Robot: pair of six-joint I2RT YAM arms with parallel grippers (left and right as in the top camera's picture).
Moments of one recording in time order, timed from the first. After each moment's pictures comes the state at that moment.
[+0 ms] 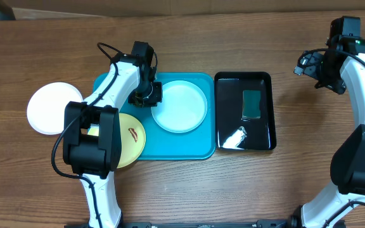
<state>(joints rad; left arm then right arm) -0.20 2.13 1.58 -0.97 0.12 -0.21 -0.17 1.91 1.65 -1.00 0.05 0.33</state>
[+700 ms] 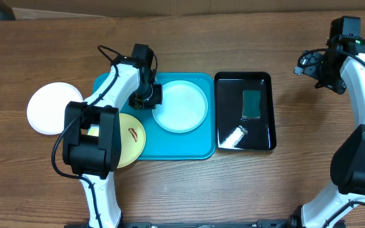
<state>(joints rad) -0.19 2.13 1.55 -0.95 0.12 -0.21 -0.17 1.91 1.65 -1.00 0.05 0.33</state>
